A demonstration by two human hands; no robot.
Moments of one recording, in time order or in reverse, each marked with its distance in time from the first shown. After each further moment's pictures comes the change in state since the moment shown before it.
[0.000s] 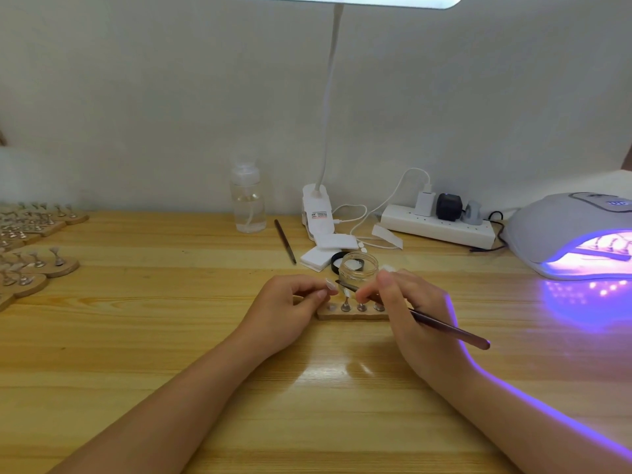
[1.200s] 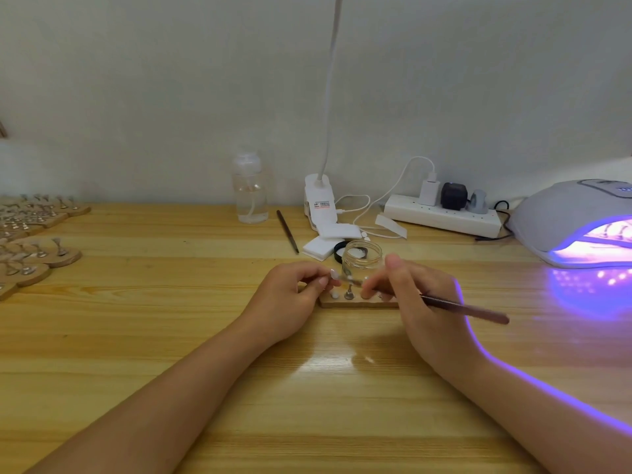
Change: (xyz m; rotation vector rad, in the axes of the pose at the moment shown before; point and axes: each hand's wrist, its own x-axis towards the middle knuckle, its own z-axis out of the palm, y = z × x) left_hand 0.000 -0.001 0.001 0.039 -0.027 0.008; right_hand -0.002 0.000 0.000 0.150 -0.009 0.066
